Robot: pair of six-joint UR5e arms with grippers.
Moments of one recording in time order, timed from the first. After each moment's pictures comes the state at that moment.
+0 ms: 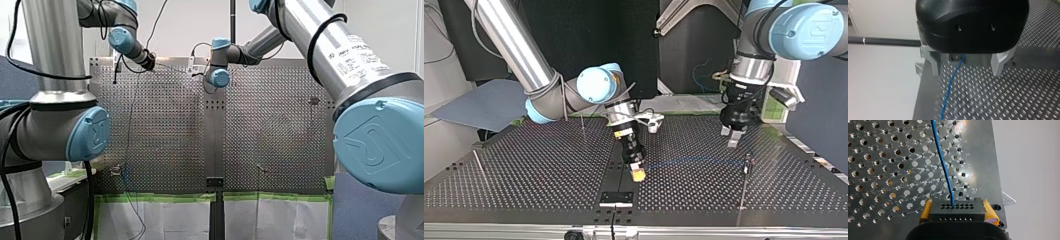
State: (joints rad) left arm -0.03 -1.37 -1.81 -3.12 -1.47 -1.56; right arm 2.34 -0.93 1.04 -0.40 1.60 1.67
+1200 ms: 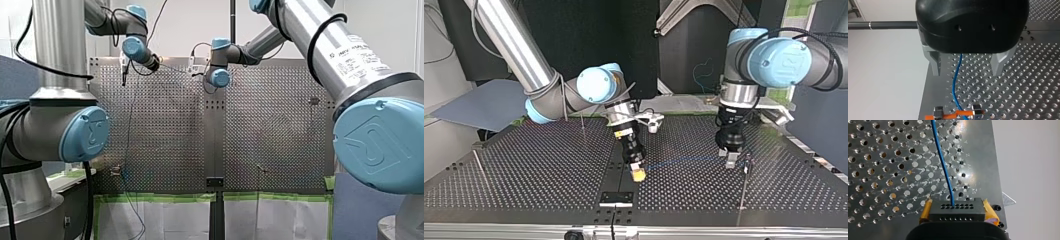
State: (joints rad) left arm -0.09 -1.51 -1.71 -3.01 -1.62 -1.57; right arm 2.34 -0.93 1.04 -0.40 1.60 1.67
